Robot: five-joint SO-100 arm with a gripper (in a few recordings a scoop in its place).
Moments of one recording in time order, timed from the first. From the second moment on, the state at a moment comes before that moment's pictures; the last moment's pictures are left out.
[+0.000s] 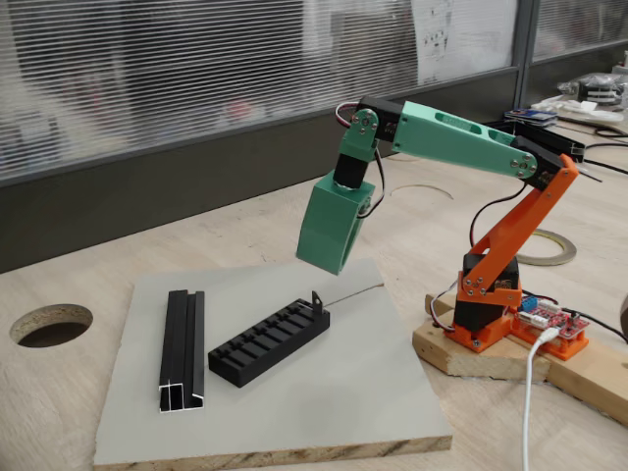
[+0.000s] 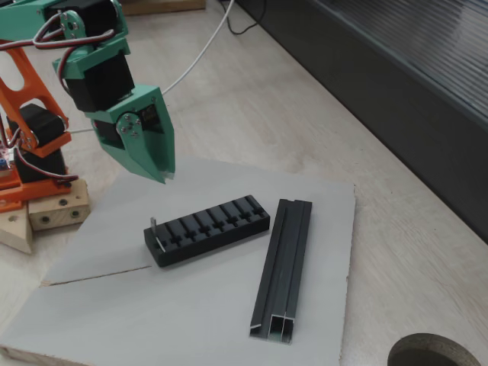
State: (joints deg) arm 0.3 115.0 104.6 84.9 197.5
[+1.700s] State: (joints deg) arm -7.6 115.0 107.5 96.5 209.4
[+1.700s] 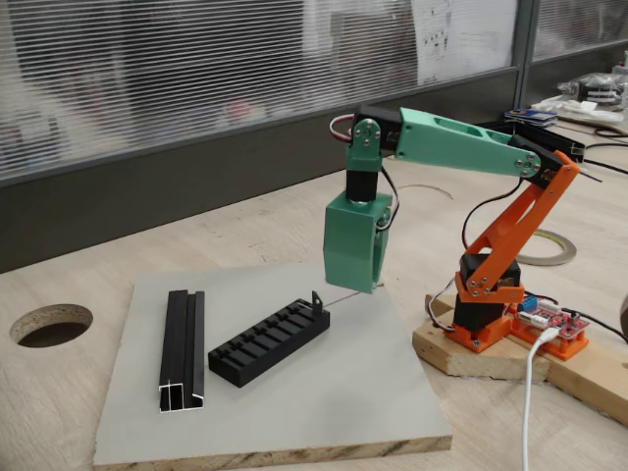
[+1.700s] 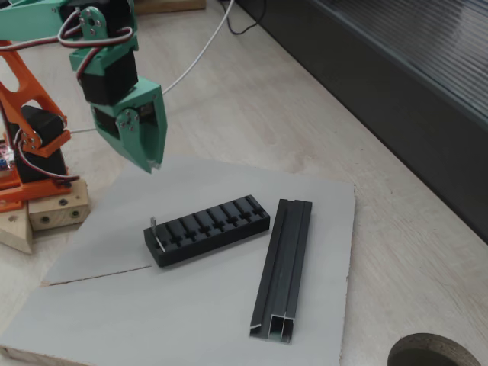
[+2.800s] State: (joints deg) arm -7.0 112.0 109.2 82.7 213.0
